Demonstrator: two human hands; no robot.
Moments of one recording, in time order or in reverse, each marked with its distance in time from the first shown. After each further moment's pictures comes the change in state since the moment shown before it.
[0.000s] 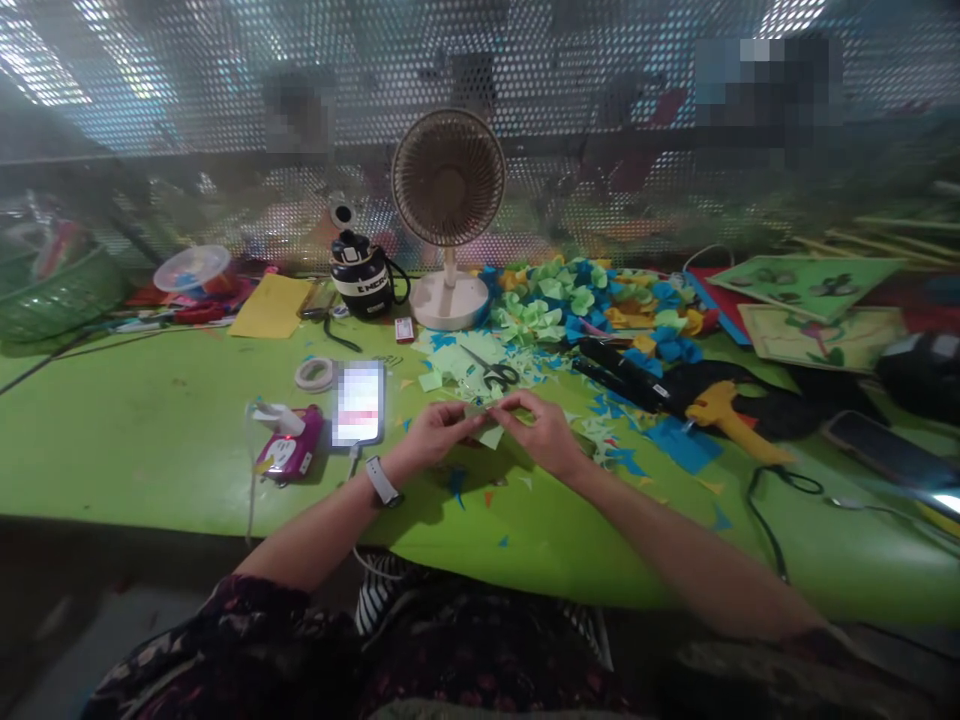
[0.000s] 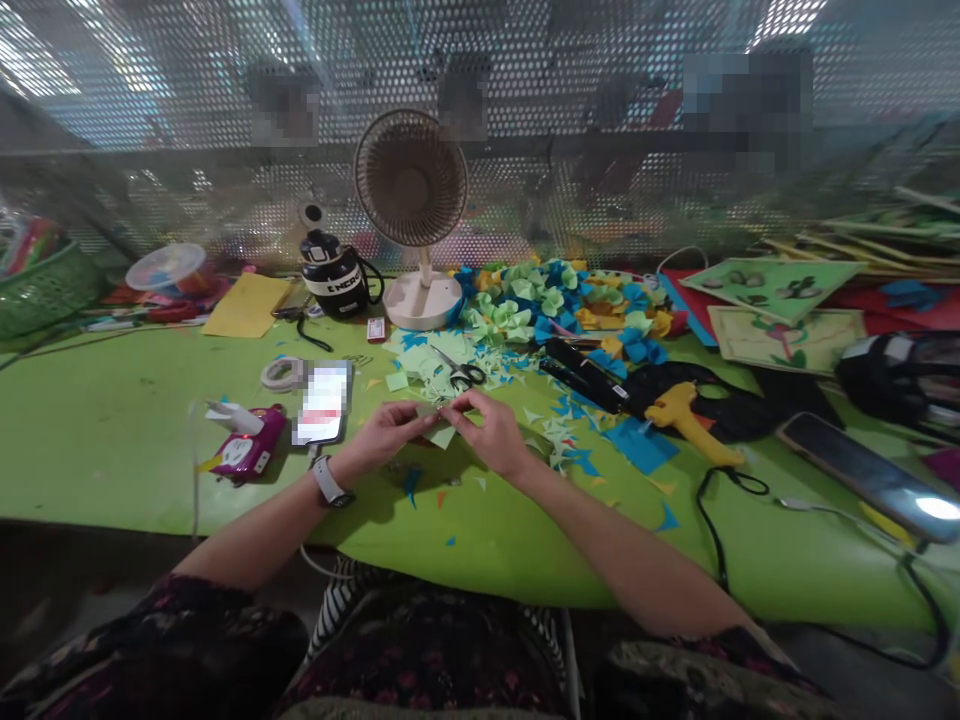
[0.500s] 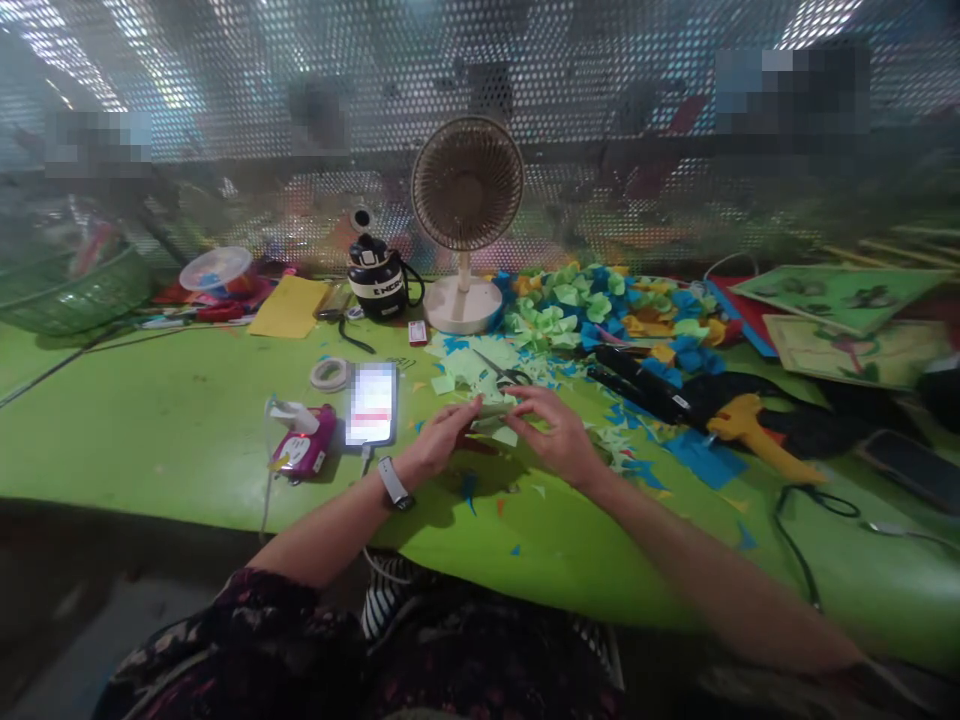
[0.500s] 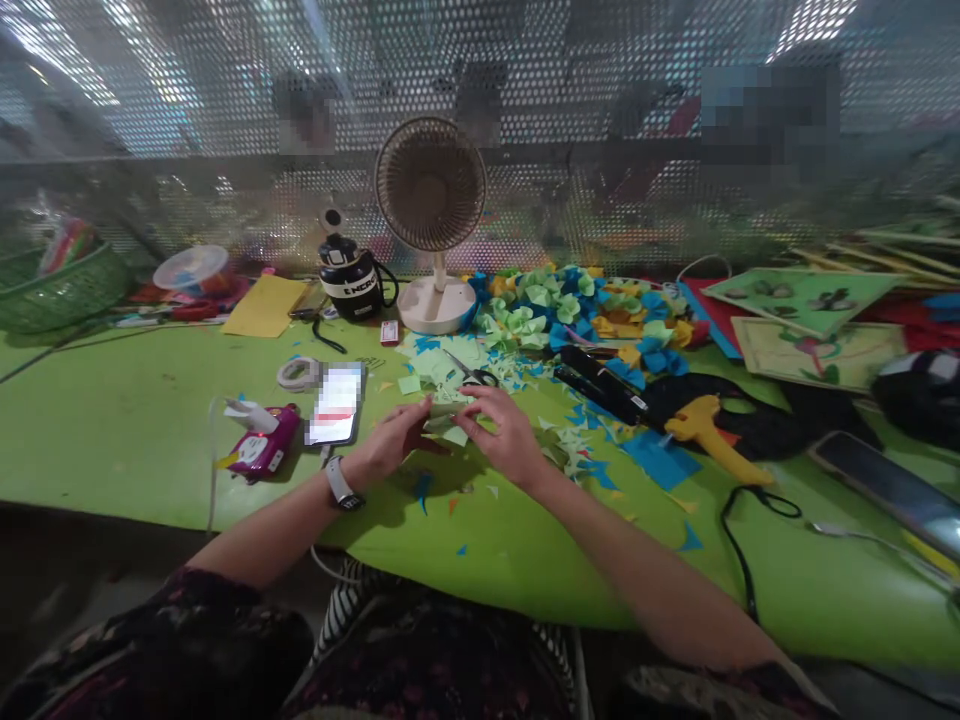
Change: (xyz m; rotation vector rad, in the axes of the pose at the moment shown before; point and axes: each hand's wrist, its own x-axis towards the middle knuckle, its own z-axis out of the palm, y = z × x) left_hand -0.003 0.003 -0.002 -0.213 0.019 -0.041; right_hand 0.004 0.005 -0.005 -0.122 0.012 -0.218
